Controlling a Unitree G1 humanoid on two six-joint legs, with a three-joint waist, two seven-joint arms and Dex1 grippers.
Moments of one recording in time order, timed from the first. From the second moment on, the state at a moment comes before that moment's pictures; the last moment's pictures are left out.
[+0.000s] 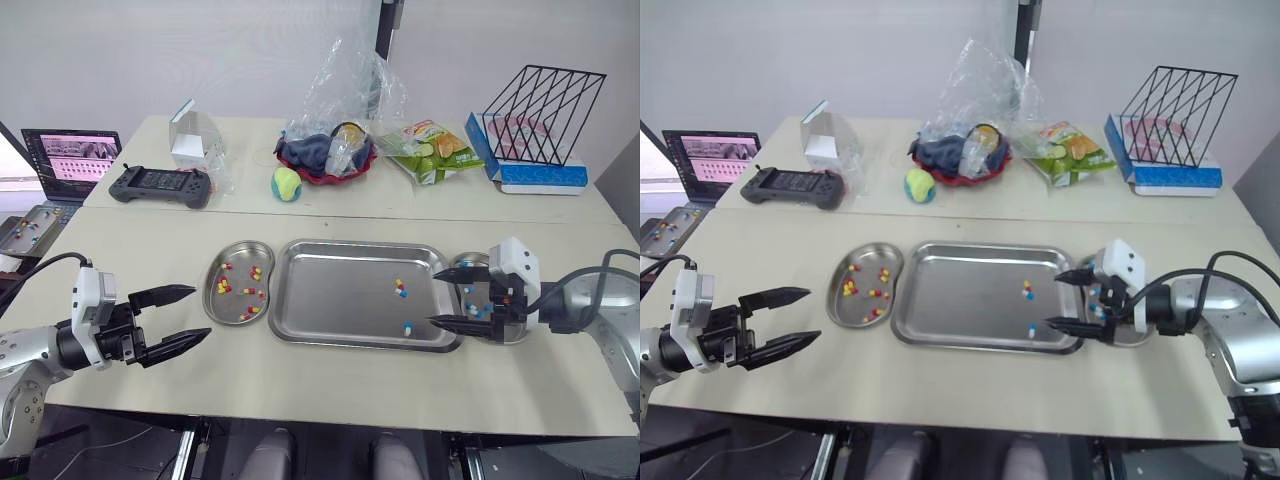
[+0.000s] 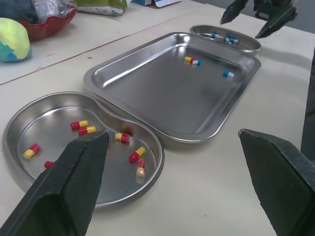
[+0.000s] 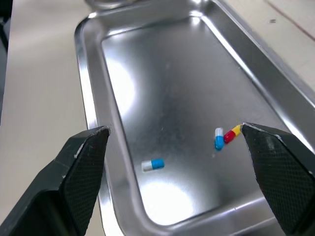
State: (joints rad) left arm 0.10 0.82 0.45 -0.19 -0.67 0.33 -1.26; right arm -0.28 -0.95 -0.04 -0.13 0.46 0.40 1.24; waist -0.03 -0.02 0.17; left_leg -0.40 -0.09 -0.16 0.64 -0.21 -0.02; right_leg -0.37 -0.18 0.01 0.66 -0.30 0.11
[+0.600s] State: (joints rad) left arm 0.17 0.72 0.35 -0.31 -0.63 0.29 -1.16; right arm -0.47 -0.82 0.20 0.17 0.21 0.18 1.34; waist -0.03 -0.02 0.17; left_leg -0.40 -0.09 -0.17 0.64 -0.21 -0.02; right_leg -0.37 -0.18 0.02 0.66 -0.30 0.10
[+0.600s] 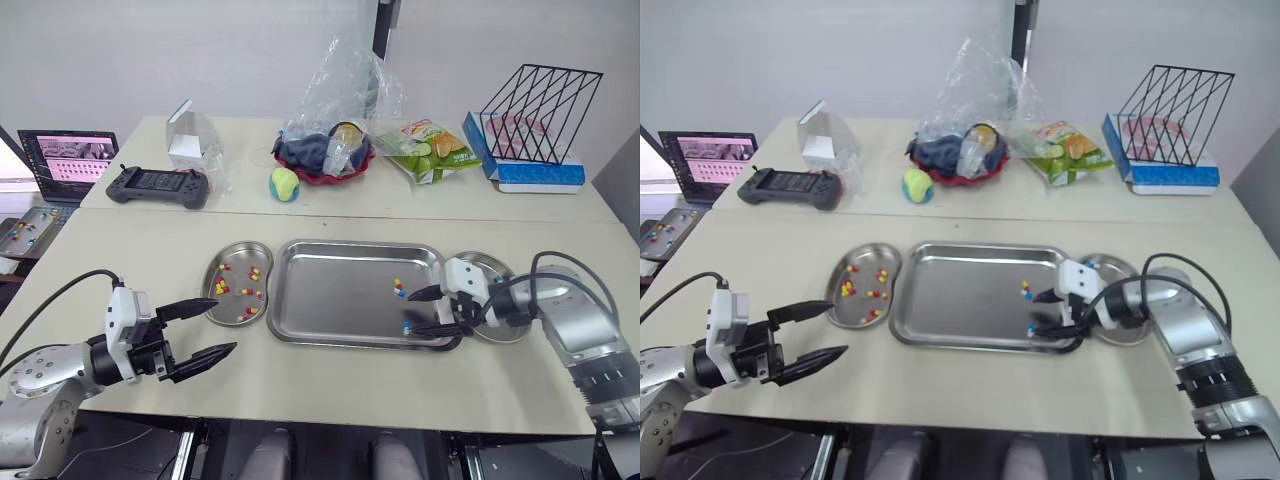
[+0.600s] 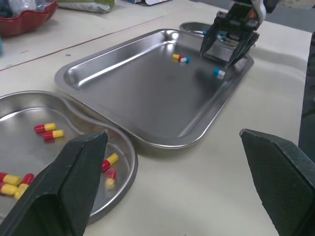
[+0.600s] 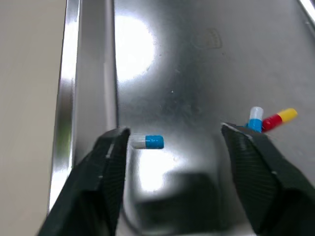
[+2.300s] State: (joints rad) left arm 0.05 0.75 0.29 -0.20 -0.55 0.26 -1.15; right arm -0.53 -0.79 0.23 0.27 0.10 0.08 1.42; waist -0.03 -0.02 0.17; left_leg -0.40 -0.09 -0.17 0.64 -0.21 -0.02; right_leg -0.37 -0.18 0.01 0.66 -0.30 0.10
